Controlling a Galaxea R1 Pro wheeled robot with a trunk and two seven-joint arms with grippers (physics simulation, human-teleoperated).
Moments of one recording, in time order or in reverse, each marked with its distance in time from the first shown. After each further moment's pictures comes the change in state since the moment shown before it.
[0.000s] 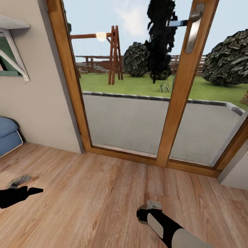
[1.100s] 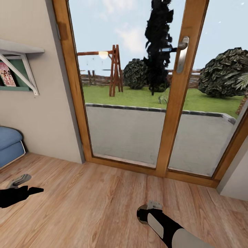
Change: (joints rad) left arm 0.000 0.000 0.000 -0.007 0.003 0.000 -0.001; right arm 0.000 -0.002 -0.002 0.000 0.000 0.000 0.000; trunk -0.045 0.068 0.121
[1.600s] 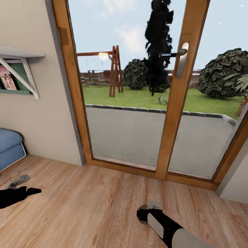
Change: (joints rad) left arm 0.000 0.000 0.004 0.007 -0.016 -0.001 0.043; right arm 0.000 0.000 0.000 0.000 0.000 0.000 0.000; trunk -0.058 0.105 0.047
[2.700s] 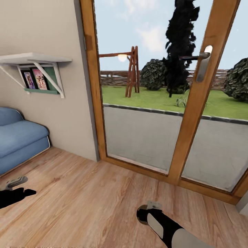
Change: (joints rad) left arm -0.001 -0.038 0.029 -0.020 -0.001 -0.003 0.232; right arm 0.000 0.002 0.003 0.000 0.000 0.000 0.001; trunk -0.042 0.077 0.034
